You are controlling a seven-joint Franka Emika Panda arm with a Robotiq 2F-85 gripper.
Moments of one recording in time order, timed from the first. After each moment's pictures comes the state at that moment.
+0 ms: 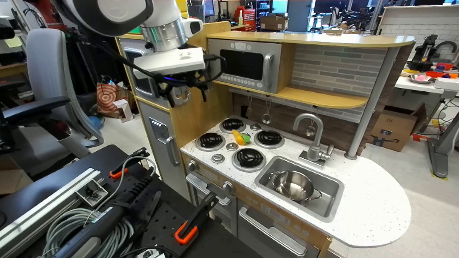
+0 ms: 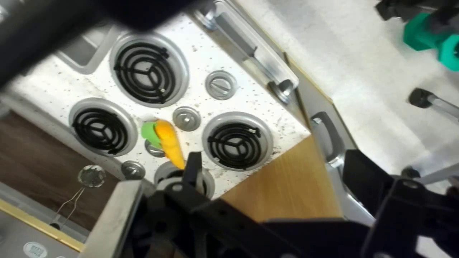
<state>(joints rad) 0.62 0.10 -0.42 -2.58 0.29 2.93 -0.88</state>
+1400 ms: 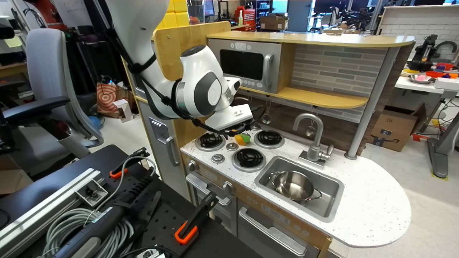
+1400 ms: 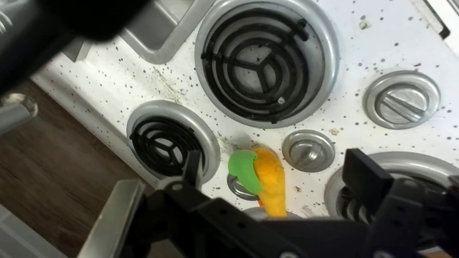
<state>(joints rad) 0.31 0.86 -0.26 -2.03 -0.18 3.29 -0.47</state>
